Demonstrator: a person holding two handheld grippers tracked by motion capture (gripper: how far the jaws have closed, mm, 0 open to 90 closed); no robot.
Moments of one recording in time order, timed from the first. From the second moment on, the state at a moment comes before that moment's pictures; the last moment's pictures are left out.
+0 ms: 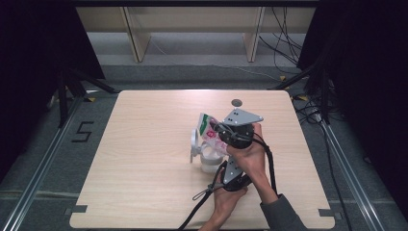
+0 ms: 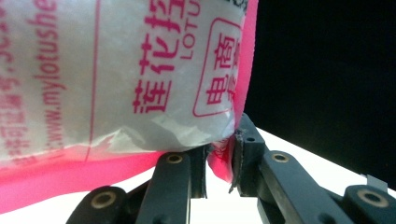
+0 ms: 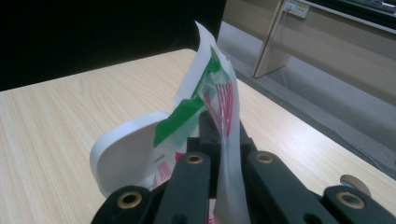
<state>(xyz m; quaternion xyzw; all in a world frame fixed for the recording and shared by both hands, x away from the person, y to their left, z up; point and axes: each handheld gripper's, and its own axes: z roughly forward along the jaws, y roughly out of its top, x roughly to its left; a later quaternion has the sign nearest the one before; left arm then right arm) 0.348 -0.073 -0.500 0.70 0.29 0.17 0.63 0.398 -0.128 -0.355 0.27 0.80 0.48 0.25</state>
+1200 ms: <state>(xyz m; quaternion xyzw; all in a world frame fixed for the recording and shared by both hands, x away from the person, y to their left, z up) 0.347 -0.073 -0.501 0.70 0.30 0.17 0.63 0.397 -0.124 -0.357 0.26 0.81 0.47 0.24</state>
